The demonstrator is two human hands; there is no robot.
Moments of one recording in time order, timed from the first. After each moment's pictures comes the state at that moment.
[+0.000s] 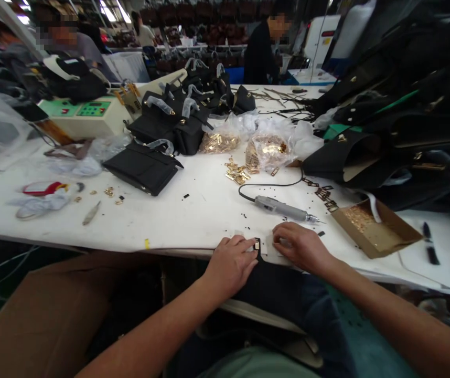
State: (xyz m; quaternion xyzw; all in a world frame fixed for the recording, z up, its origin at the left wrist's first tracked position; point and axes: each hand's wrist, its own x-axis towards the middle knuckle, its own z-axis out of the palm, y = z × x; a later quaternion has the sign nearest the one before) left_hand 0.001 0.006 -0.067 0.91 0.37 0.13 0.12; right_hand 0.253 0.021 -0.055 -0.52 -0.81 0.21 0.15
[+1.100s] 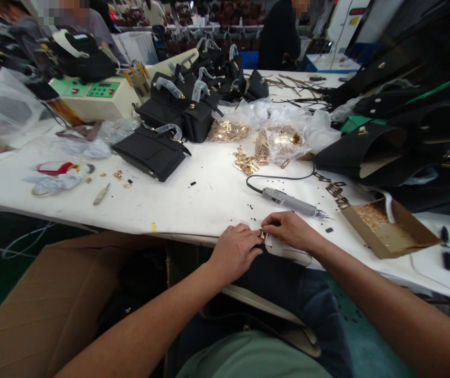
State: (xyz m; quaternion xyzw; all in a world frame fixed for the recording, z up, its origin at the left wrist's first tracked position) left_hand 0.003 0.010 -0.069 0.89 0.40 0.15 0.18; right_hand 0.218 0.059 -0.057 -0.55 -0.66 0.49 0.14
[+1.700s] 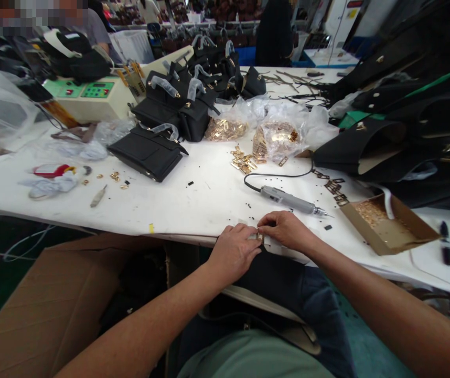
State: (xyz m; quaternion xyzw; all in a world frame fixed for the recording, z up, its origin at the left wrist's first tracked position) left_hand 0.006 0.008 -0.065 0.90 0.40 0.12 0.14; right_hand 0.210 0.057 -0.060 -0.56 -0.70 0.42 0.12
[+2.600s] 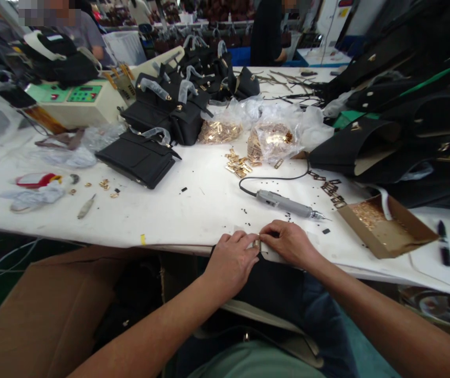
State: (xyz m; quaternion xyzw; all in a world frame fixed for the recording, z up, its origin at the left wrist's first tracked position) left_hand 0.011 0.007 -0.057 0.91 0.39 0.08 0.11; right_hand 0.219 0.038 -0.073 -0.62 -0.70 0.34 0.15
